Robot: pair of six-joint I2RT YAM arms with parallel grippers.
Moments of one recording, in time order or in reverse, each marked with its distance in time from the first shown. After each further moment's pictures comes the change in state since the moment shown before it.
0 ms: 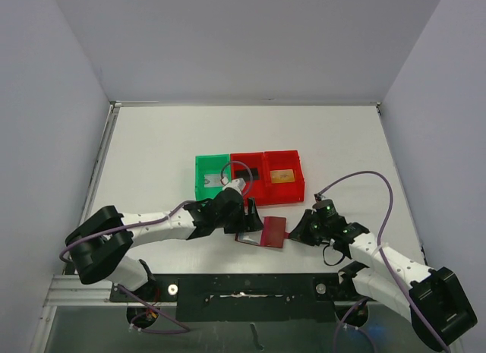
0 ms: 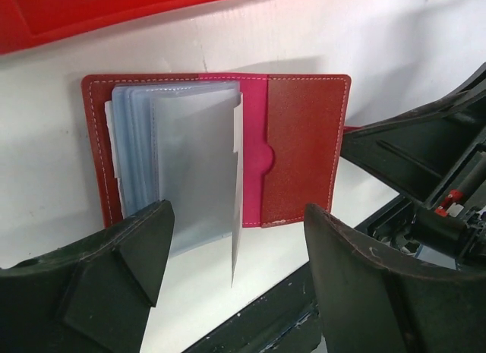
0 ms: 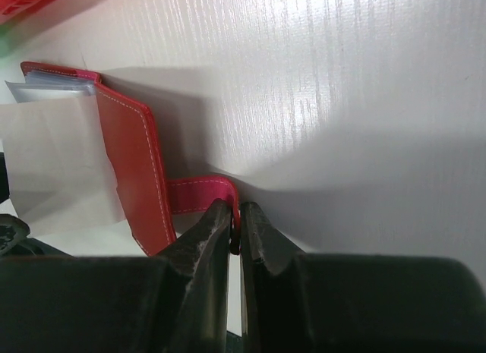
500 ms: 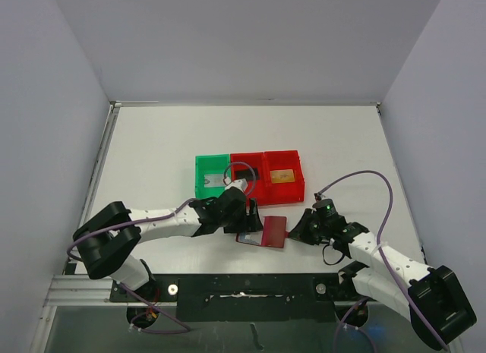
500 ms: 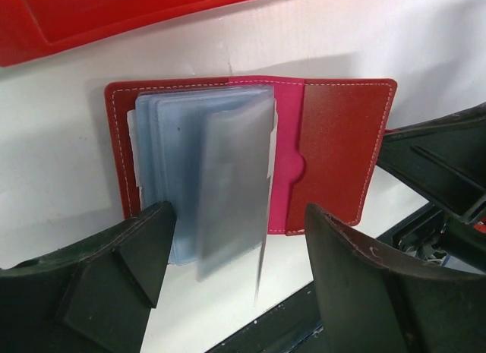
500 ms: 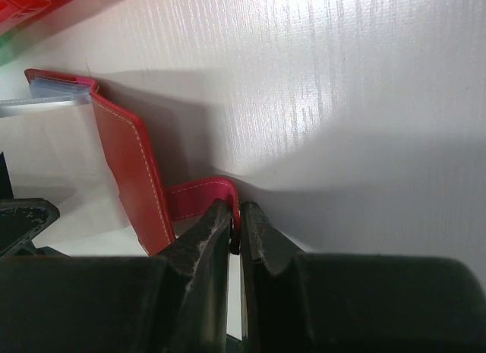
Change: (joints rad) left arm -0.003 0.052 0.052 -0.070 -0.027 0.031; right arm -0.005 0.014 0.000 0.023 -0.001 0.000
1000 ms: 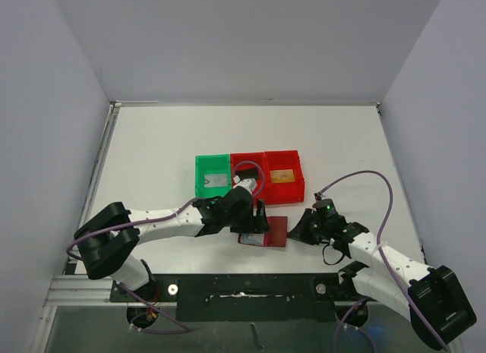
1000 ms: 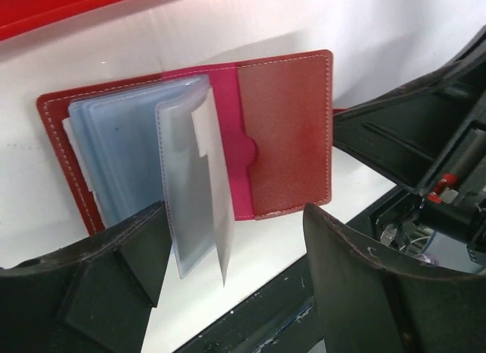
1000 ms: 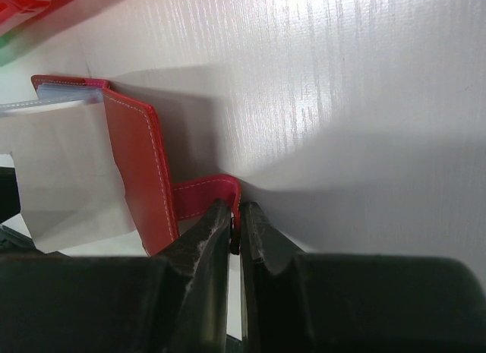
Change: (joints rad) left arm -0.039 0.008 0.052 -0.006 0.029 0.029; right arm -0.001 0.000 0.000 0.000 0.000 0.000
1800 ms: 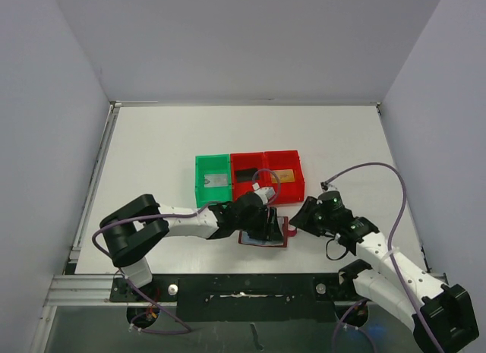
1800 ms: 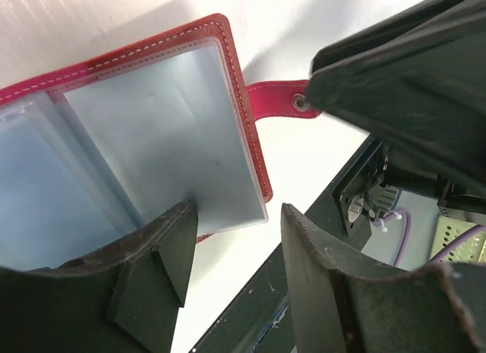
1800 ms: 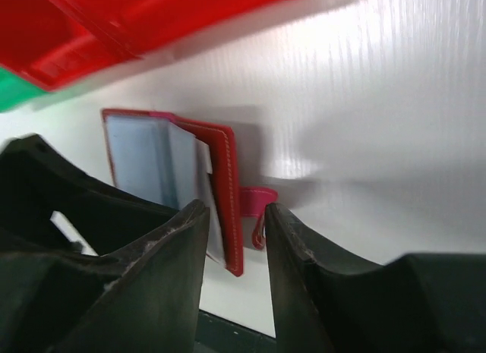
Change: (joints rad) left arm -0.040 0.182 0.027 0.262 0.194 0.021; right arm -0.019 -0.103 0.098 -0.132 0.051 -0.026
